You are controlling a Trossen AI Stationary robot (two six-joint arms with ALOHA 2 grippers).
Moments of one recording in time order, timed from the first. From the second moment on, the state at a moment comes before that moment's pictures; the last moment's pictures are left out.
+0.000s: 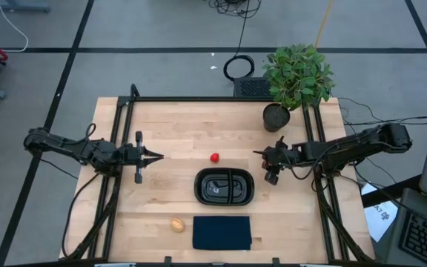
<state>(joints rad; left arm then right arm) -0.25 0.36 0.29 -0.10 -0.32 0.13 0.03 1.16 0.45 -0.32 0.15 0.40</state>
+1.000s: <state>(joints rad) -0.25 0.36 0.29 -0.10 -0.32 0.15 0.03 1.15 0.66 -0.57 0.09 0.25</state>
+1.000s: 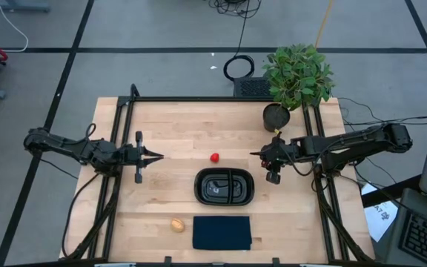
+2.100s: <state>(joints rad) -0.25 0.36 0.29 -0.10 -0.32 0.15 0.03 1.16 0.67 -0.48 0.10 0.24</state>
